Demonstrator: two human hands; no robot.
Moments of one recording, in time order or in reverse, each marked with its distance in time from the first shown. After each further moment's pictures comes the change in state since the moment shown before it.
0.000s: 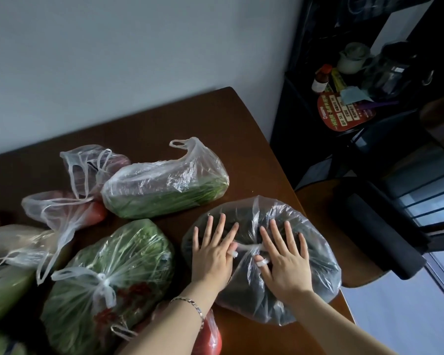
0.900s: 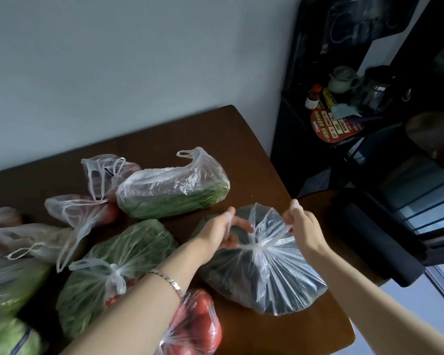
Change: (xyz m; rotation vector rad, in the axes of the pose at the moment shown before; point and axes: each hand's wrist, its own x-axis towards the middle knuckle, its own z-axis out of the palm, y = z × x) left_hand 0.010 0.030 -0.105 -1.418 -0.441 -0.358; right_hand 0.022 -0.004 -0.118 1.216 0.041 0.403
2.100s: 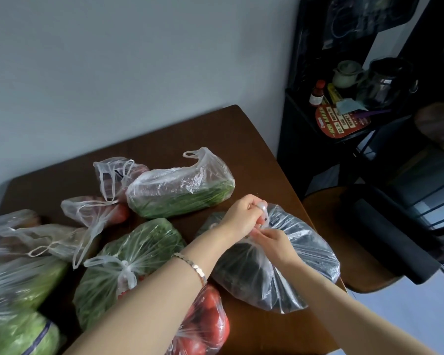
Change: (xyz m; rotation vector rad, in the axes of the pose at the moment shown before) left_hand -0.006 0.025 0.034 0.372 0.108 0.257; right_hand -0.017 0.037 0.044 -0.113 -0.270 0.027
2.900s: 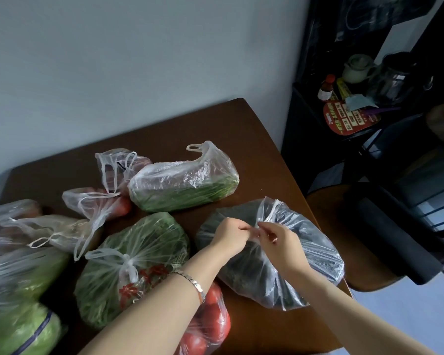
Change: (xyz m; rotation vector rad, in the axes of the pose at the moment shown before) left_hand -0.005 -0.051 -0.003 0.205 0.108 -0.093; right_hand -0.004 0.009 -0.001 -0.351 0.178 -0.254
